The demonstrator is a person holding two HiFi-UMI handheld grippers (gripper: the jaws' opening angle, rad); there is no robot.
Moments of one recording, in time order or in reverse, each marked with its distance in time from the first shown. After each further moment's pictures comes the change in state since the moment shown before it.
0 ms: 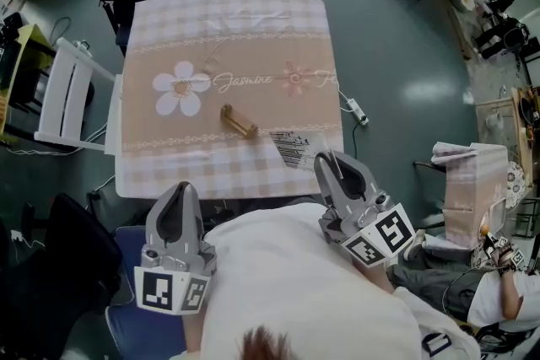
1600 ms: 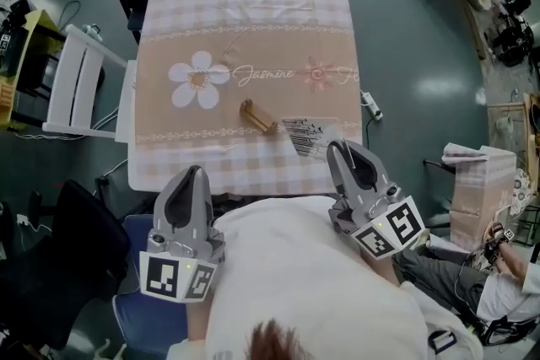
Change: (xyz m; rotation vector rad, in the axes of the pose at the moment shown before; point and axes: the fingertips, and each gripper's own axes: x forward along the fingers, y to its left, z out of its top) left arm 0.025 0.030 0.007 -0.027 0.020 0.008; right arm 0.040 -0.008 -0.006 0.025 0.027 -0.001
